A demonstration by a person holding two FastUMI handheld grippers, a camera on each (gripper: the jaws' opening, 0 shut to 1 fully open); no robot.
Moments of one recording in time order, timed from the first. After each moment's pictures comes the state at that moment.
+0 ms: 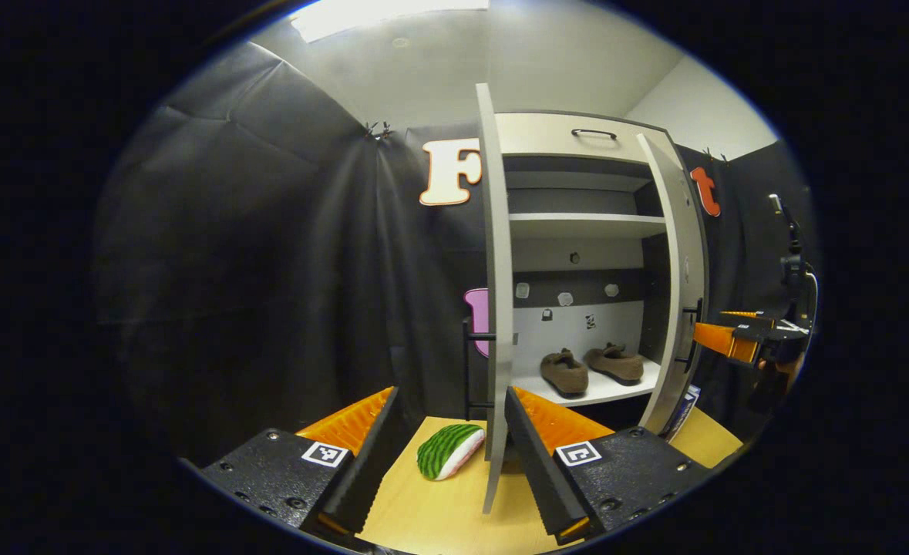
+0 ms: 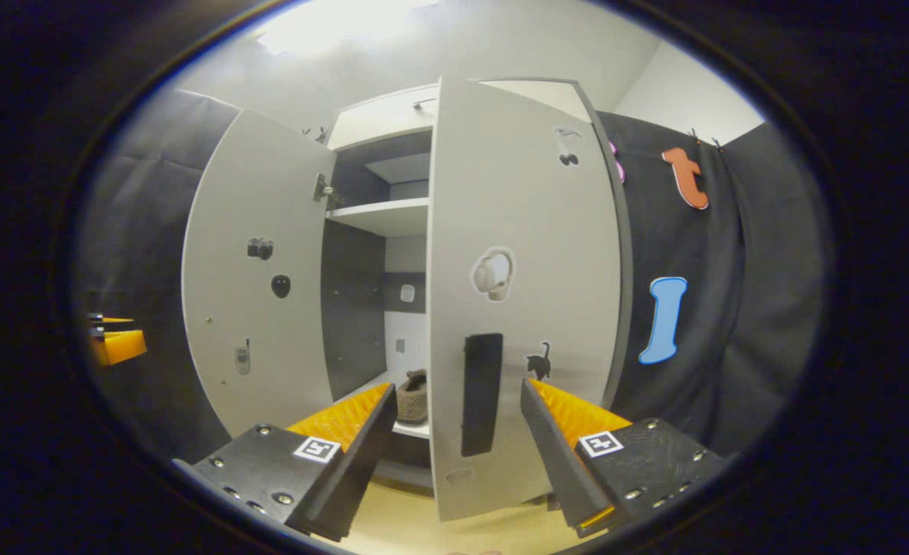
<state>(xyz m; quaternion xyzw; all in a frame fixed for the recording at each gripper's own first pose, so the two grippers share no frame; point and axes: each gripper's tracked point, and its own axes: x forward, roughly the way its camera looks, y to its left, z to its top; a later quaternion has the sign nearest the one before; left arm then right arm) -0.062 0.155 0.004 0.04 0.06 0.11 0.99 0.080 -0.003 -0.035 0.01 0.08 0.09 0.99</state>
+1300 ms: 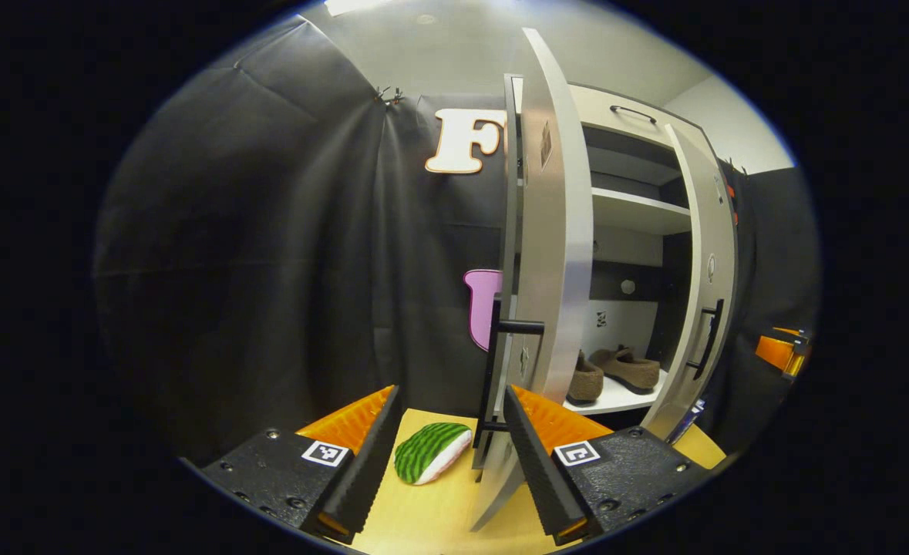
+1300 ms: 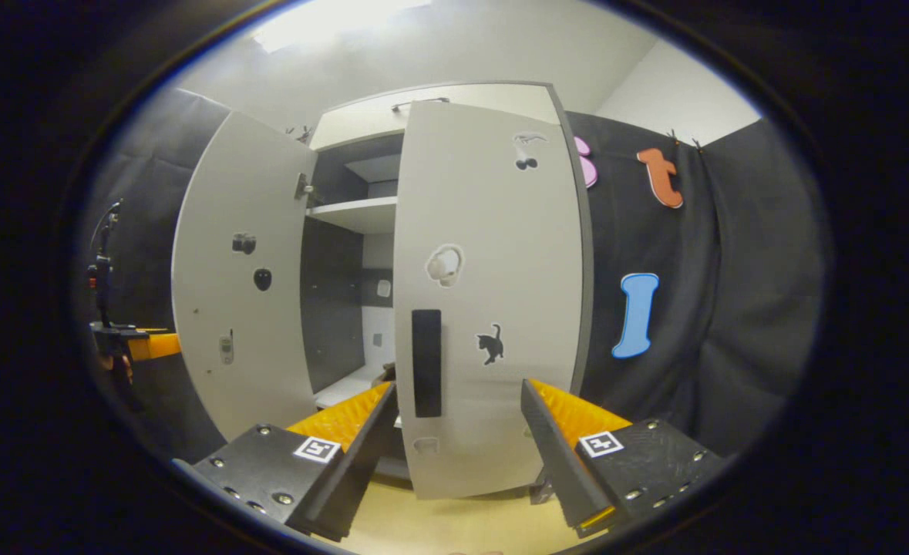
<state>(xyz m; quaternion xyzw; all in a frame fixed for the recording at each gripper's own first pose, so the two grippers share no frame) 0.023 0.181 -0.034 -0.01 0.08 0.09 0.99 0.063 -0.052 -0.050 0.01 0.09 0.03 1.00</state>
